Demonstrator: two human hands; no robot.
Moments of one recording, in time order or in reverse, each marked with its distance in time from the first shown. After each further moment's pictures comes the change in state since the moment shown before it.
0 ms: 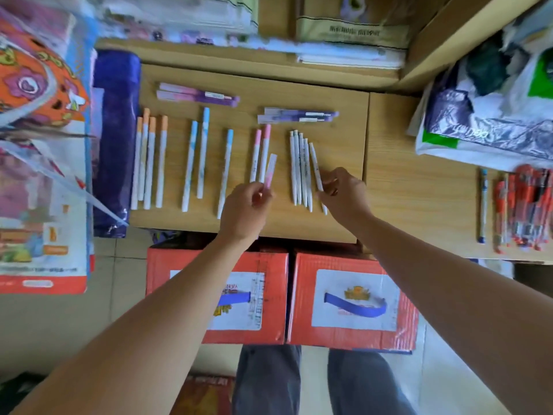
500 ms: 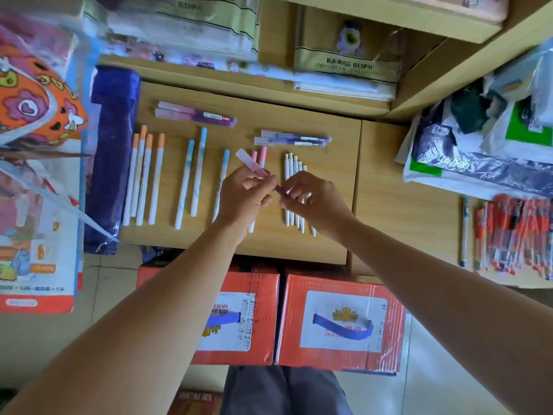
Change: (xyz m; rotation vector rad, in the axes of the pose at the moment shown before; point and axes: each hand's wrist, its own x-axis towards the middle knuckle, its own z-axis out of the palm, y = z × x) left_hand 0.038 0.041 -0.007 -0.616 0.019 -0.167; right_hand 0.000 -0.053 -0.019 0.269 -0.237 -0.359
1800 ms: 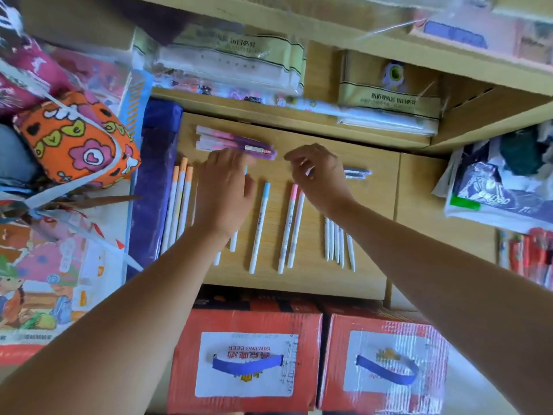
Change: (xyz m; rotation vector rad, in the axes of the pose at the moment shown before) left_hand 0.072 0.040 -0.098 1.188 0.137 0.704; right_hand 0.115 -0.045 0.034 -0.223 0.297 -0.167
